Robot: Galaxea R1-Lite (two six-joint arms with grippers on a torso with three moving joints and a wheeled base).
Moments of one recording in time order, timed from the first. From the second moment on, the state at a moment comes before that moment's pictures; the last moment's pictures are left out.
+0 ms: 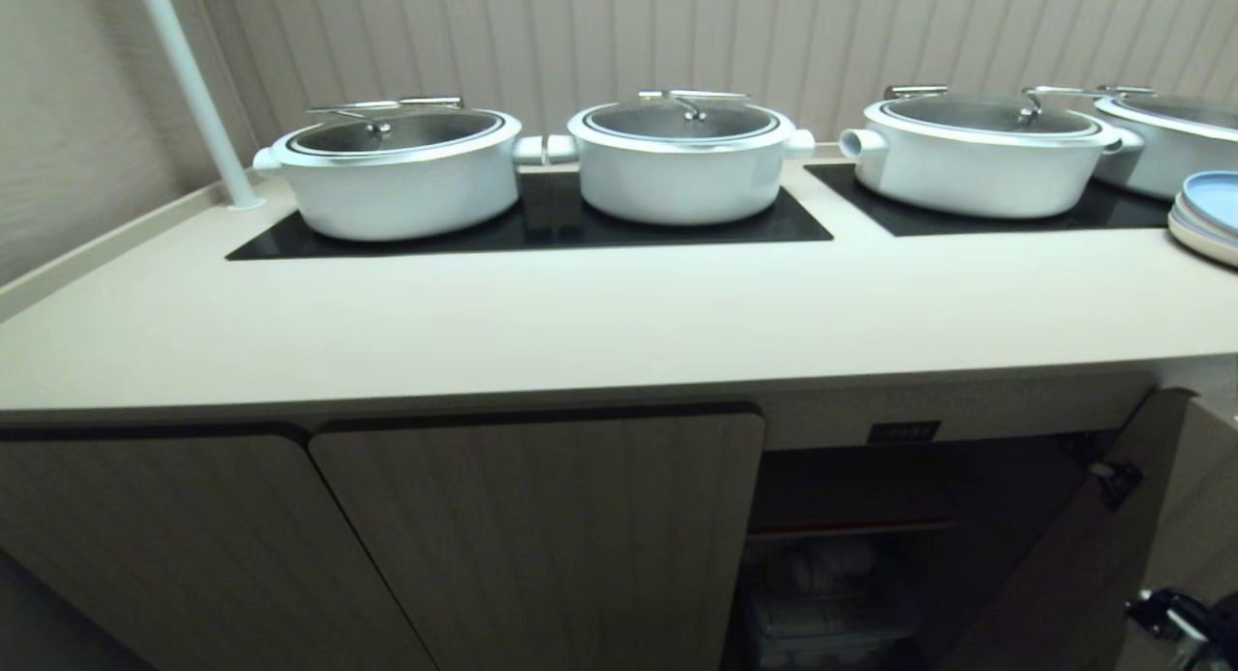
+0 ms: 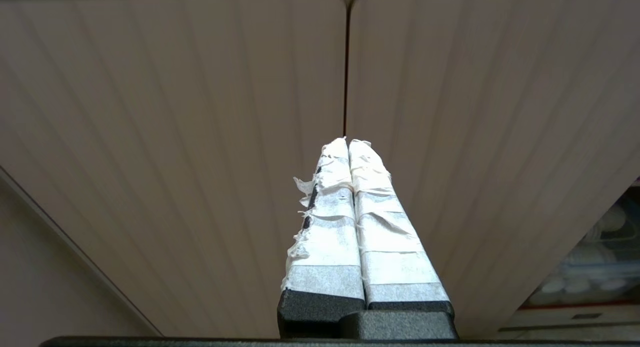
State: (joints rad) left arm 0.00 0.00 0.00 0.00 0.00 0.00; right arm 0.39 1.16 -0.24 0.13 0.05 0.50
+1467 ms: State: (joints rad) left arm 0.00 0.00 0.00 0.00 0.00 0.00; right arm 0.39 1.16 -0.24 0.13 0.03 0.51
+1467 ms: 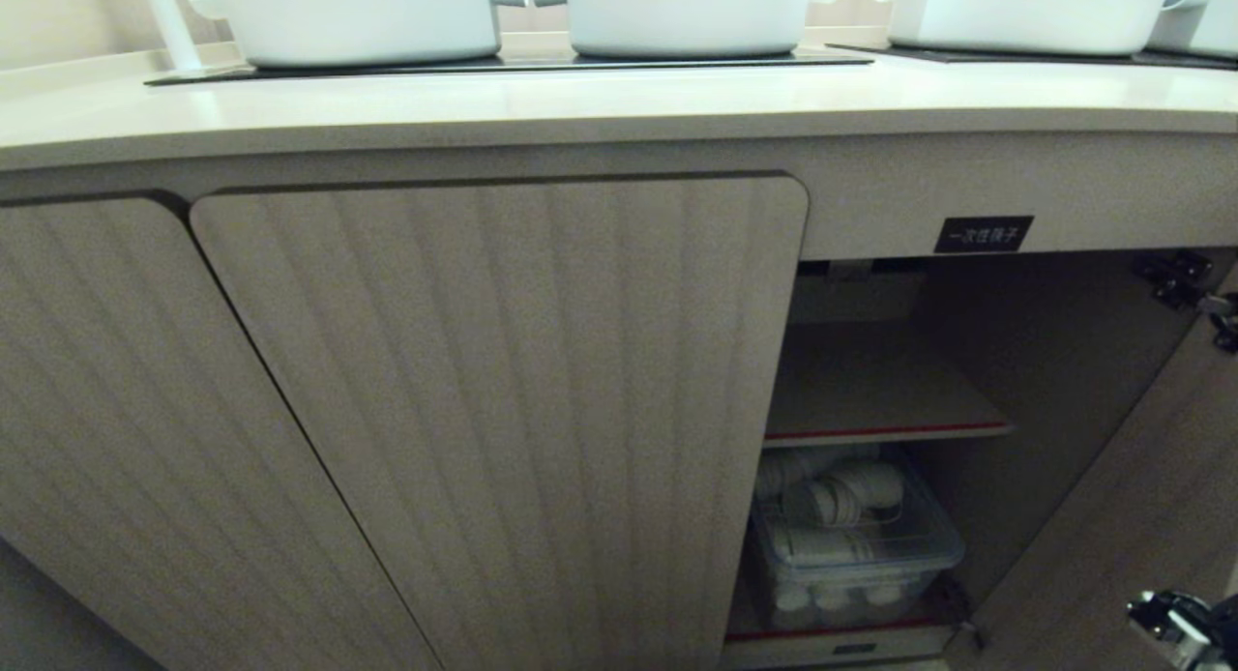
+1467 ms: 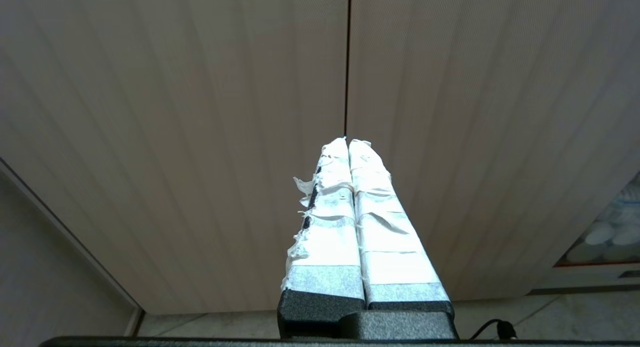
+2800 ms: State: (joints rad) left arm 0.00 0.00 0.00 0.00 0.00 0.00; right arm 0.40 1.17 -0.24 0.11 0.03 0.50
